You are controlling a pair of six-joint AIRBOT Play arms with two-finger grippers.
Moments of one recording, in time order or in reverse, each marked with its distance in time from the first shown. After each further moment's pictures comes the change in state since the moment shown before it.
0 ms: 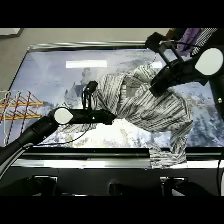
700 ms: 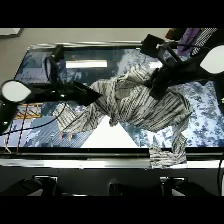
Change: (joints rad) left arm 0.290 0.117 0.251 0.003 -0.290 0.257; right arm -0.013 0.000 -0.002 0.204 0.005 -0.372
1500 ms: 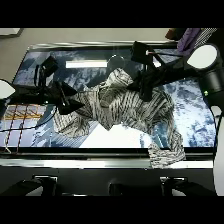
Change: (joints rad) left arm 0.173 0.009 -0.055 0.004 -0.198 0.552; right arm -0.002 -0.100 0.000 0.327 0.009 -0.295
